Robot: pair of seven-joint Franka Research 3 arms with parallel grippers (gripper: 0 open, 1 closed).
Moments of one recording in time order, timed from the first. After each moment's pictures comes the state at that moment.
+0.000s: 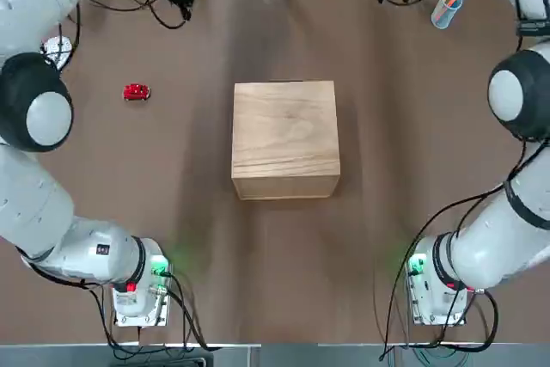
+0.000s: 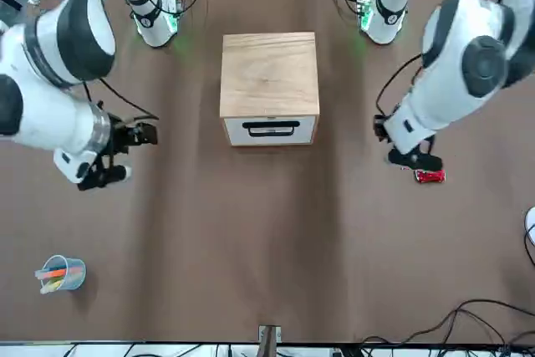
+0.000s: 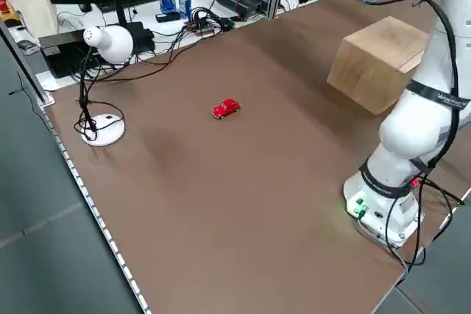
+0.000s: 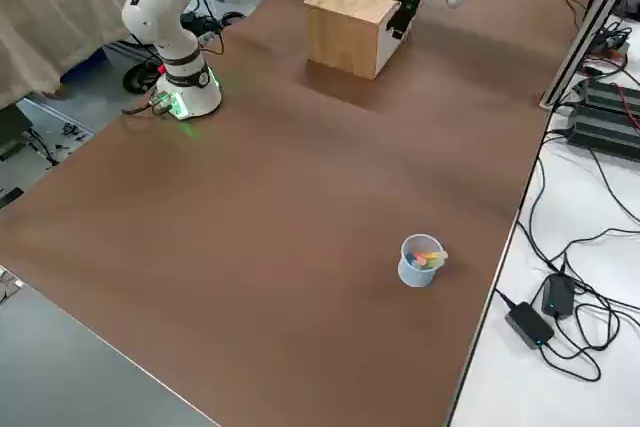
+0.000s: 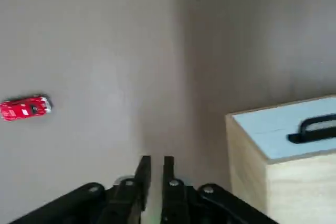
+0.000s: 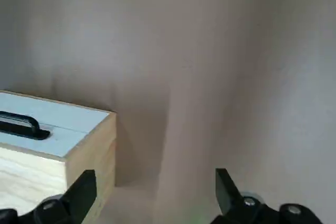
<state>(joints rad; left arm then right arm) -0.15 0.23 -0.26 -1.56 -0.03 1.64 -0.20 0.34 0.37 -0.14 -1.39 0.25 1.54 0.00</state>
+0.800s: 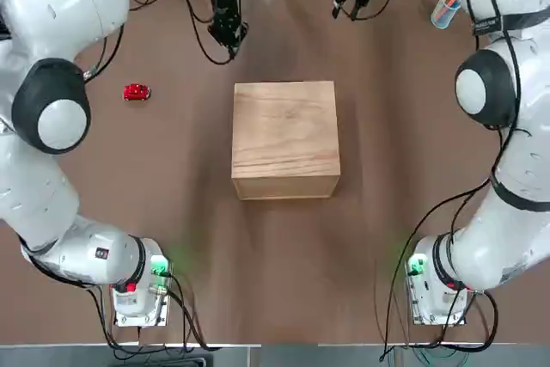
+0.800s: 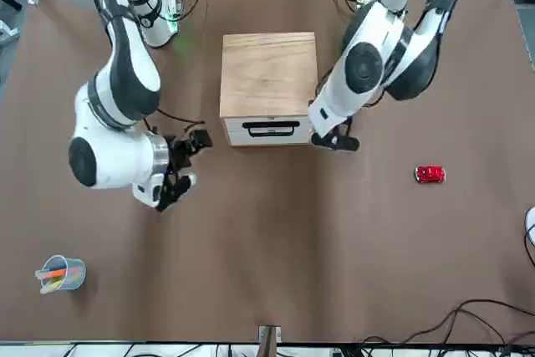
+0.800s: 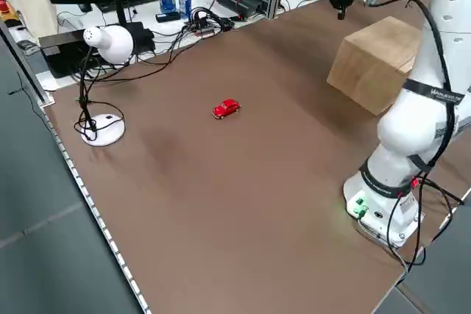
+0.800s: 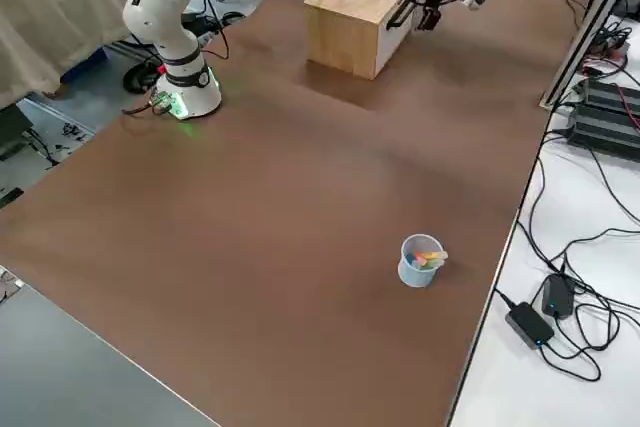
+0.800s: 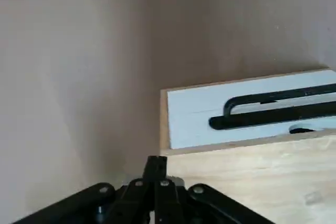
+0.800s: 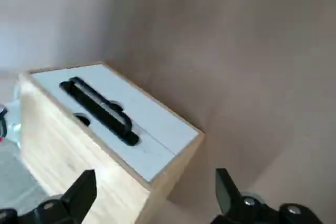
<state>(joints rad) -0.23 0.35 -0.44 -1.60 -0.03 1.72 -0.53 0.36 0.57 -0.03 -1.25 0.55 1.56 -0.28</state>
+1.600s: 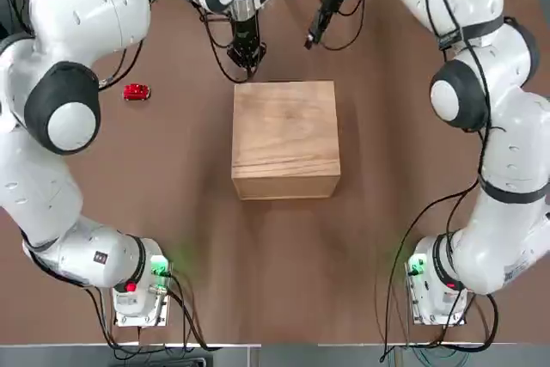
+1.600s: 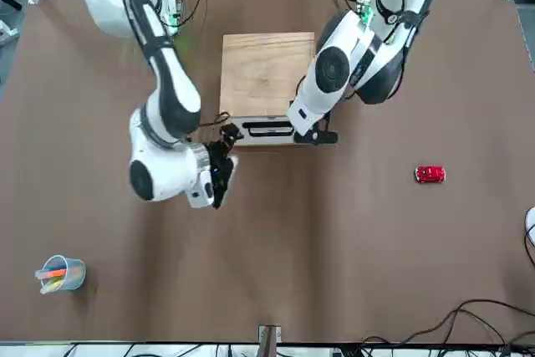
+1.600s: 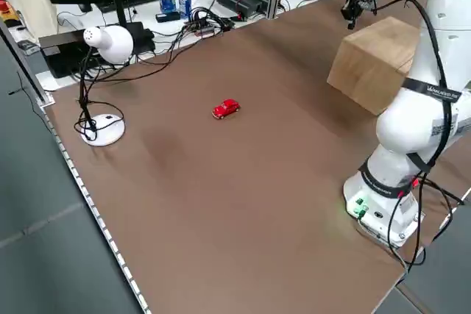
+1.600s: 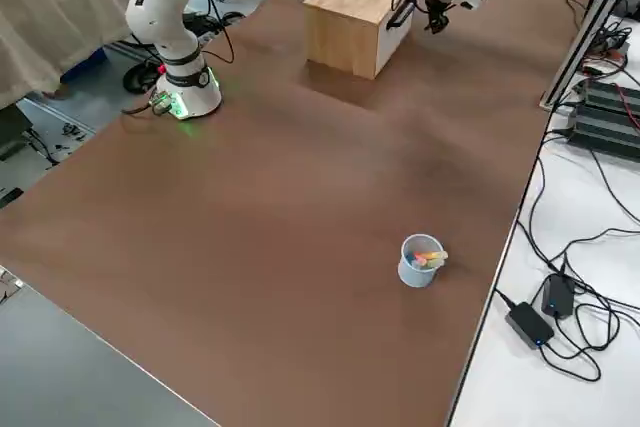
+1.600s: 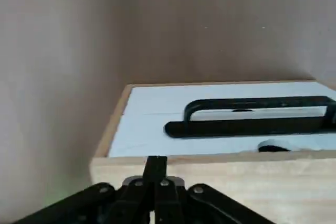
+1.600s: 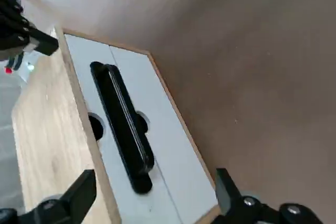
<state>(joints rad) -0.29 0.40 -0.46 -1.66 -0.04 1.86 -0.70 0.47 0.71 -0.01 -1.25 0.66 1.67 -0.75</state>
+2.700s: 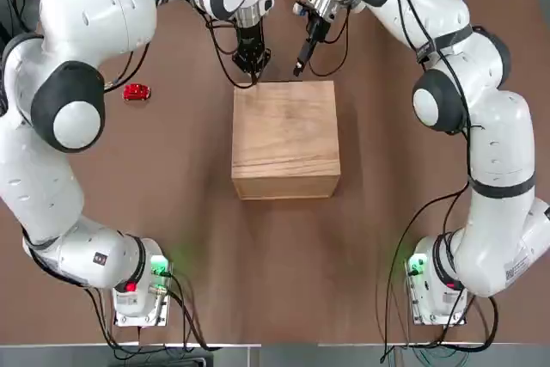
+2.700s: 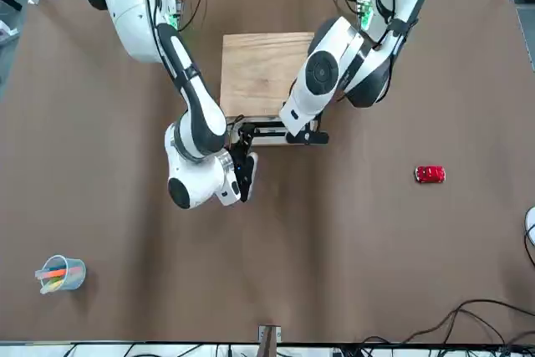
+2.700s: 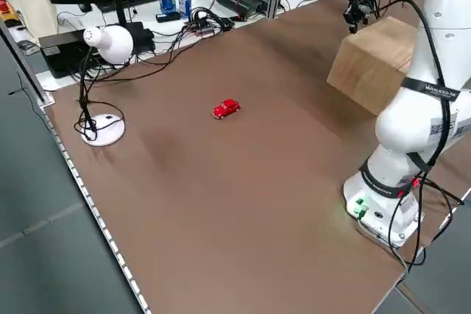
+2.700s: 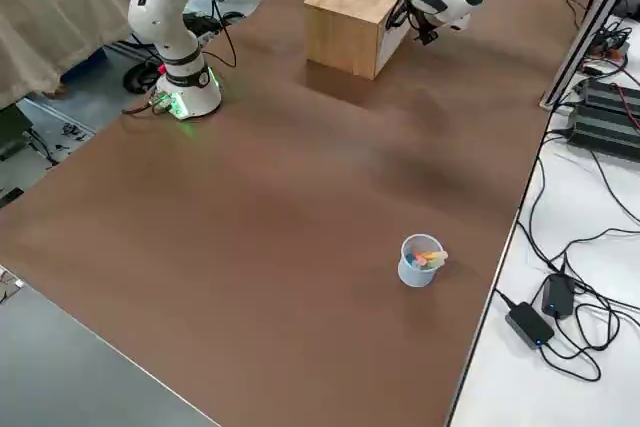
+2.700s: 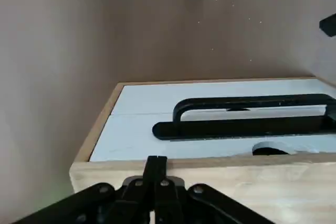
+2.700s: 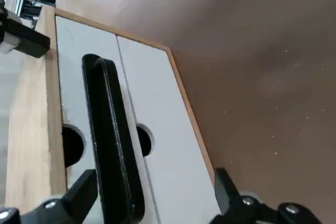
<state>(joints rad) -0.30 0.41 -0.46 -1.66 -0.04 1.86 -0.70 0.50 0.82 -0.02 -1.25 0.79 1.68 -0.84</state>
